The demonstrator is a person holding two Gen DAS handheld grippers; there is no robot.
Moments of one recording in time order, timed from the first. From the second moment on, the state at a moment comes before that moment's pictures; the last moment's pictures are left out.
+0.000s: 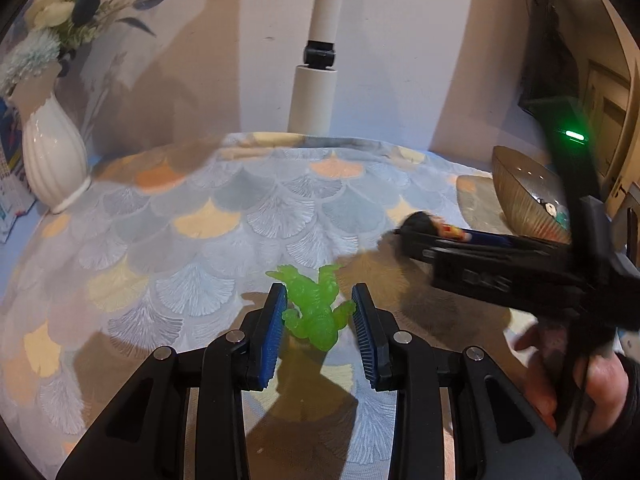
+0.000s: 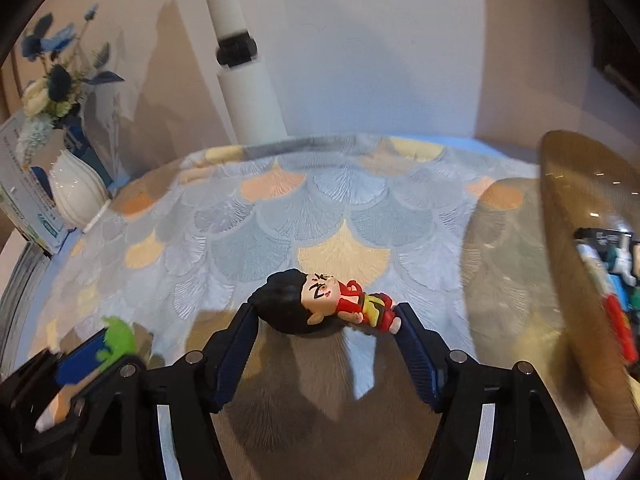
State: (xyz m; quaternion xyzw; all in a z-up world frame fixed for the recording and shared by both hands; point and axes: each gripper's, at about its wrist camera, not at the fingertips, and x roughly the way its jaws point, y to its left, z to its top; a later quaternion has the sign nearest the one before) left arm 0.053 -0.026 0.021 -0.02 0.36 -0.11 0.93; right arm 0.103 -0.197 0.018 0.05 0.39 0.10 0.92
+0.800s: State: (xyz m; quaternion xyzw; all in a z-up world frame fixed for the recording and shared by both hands) left arm 0.030 -0.088 0.024 0.07 0.39 -0.14 0.91; right arm -0.061 -0.334 0.043 0.13 0.32 0.03 0.94
